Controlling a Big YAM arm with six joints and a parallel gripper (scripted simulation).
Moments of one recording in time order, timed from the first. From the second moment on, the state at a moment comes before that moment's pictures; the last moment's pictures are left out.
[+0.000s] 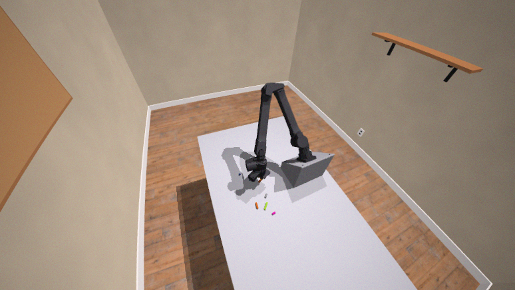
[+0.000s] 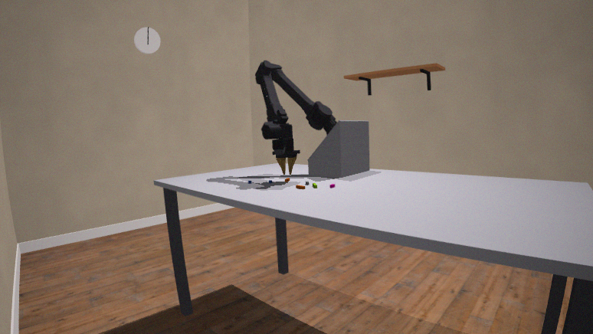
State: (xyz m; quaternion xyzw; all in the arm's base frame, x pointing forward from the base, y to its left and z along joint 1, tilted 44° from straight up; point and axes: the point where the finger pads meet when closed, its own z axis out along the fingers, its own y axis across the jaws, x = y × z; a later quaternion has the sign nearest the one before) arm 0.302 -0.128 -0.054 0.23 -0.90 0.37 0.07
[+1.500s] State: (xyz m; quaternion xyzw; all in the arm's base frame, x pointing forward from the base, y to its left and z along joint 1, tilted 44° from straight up) arm 0.304 -0.135 -0.060 0.24 -0.90 0.37 0.07
